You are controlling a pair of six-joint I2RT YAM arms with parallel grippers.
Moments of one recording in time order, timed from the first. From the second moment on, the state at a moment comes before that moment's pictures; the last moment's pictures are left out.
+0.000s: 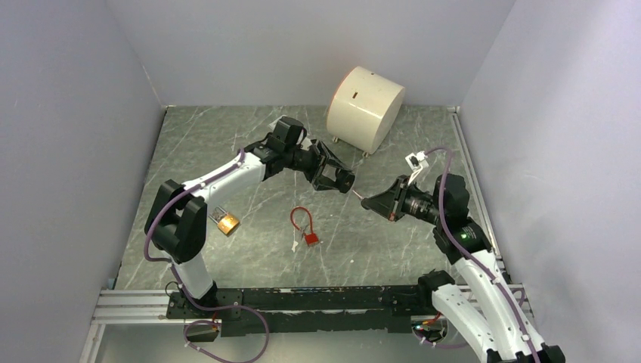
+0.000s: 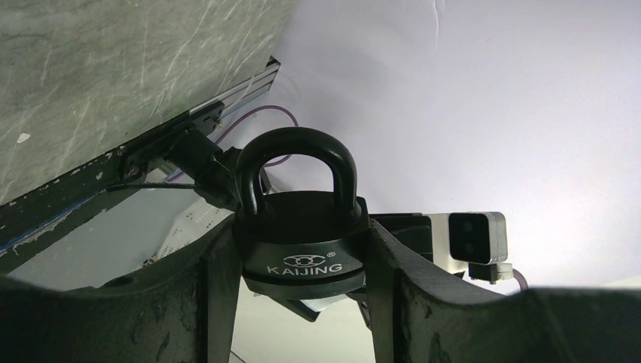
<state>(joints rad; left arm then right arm) -0.61 1.73 1.35 -0.26 0.79 -1.53 0.27 0.65 0.67 -0.30 -0.69 0.53</state>
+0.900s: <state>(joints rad) -0.62 1.75 1.36 -0.25 0.76 -1.54 0.27 0.77 0.65 -0.22 -0.63 0.56</state>
